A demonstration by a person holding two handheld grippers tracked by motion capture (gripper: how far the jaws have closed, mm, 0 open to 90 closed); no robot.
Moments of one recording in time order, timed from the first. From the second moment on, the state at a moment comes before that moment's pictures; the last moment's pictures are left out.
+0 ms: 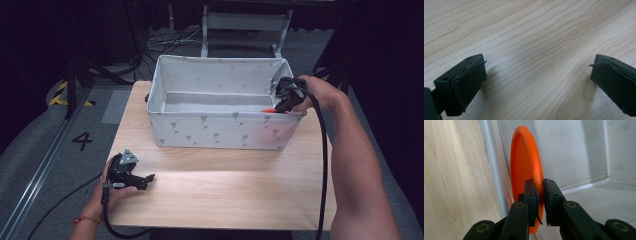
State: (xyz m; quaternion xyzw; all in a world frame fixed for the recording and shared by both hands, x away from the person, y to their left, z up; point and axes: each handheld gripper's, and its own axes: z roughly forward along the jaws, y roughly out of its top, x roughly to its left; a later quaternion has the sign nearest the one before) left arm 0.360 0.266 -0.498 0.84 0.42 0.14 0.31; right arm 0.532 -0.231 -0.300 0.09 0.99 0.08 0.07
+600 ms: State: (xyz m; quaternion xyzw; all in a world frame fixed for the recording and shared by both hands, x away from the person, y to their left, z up) left arm 0.360 0.266 -0.499 0.84 0.42 0.15 0.31; right arm 0.536 -0.231 -0.310 0.11 0.99 0.07 0.05
